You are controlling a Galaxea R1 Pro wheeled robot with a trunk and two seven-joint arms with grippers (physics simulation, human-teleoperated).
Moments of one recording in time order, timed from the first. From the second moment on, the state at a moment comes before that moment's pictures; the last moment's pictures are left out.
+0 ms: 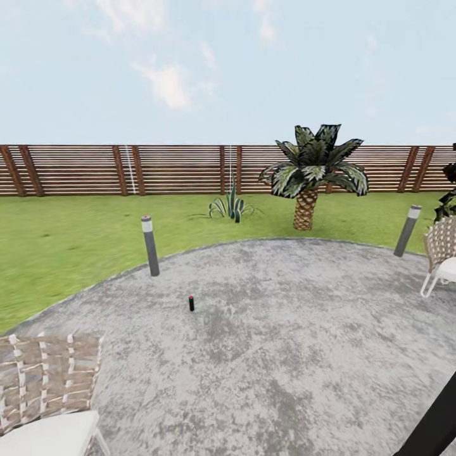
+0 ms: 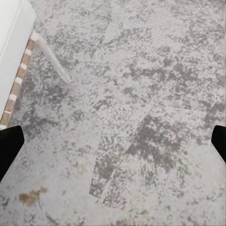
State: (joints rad) left arm -0.16 -0.01 0.04 -0.32 0.08 -0.31 0.20; right arm -0.22 -0.03 0.00 -0.16 0.00 -0.28 -0.13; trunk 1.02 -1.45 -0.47
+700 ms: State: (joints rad) left arm -0.16 -0.01 0.04 -0.32 0.08 -0.31 0.20; right arm -0.22 -0.03 0.00 -0.16 0.00 -0.28 -0.13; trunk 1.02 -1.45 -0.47
